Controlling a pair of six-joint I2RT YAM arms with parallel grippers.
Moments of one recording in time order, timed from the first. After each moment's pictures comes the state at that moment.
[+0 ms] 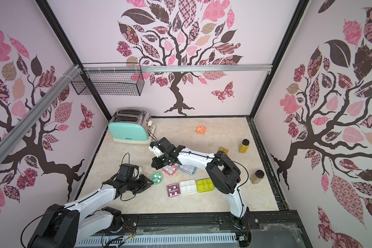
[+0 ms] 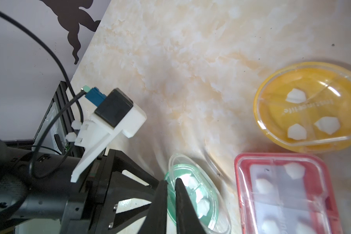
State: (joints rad) left arm -0.30 1.11 0.32 -0.23 0.46 -0.82; right arm 0.89 2.01 1.46 -0.30 -0.42 0.36
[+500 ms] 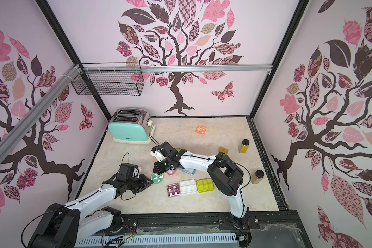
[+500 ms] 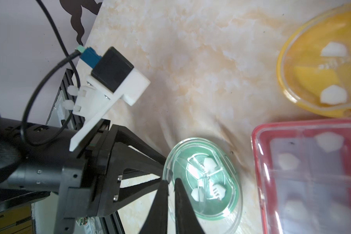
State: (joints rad) left arm -0.30 1.12 0.32 -0.22 0.45 -0.82; right arm 0.91 1.96 1.35 -0.25 -0.46 0.40
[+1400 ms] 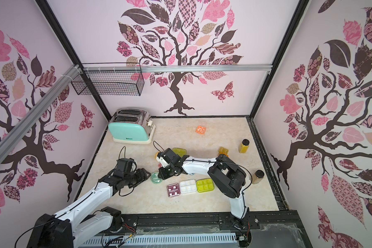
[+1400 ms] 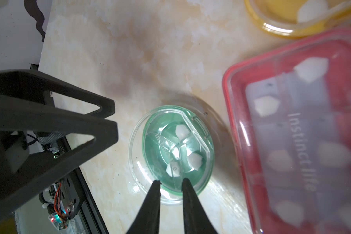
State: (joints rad) left arm -0.30 1.05 0.45 -0.39 0.25 -0.73; right arm 0.93 1.91 1.20 -0.21 -0.36 0.48
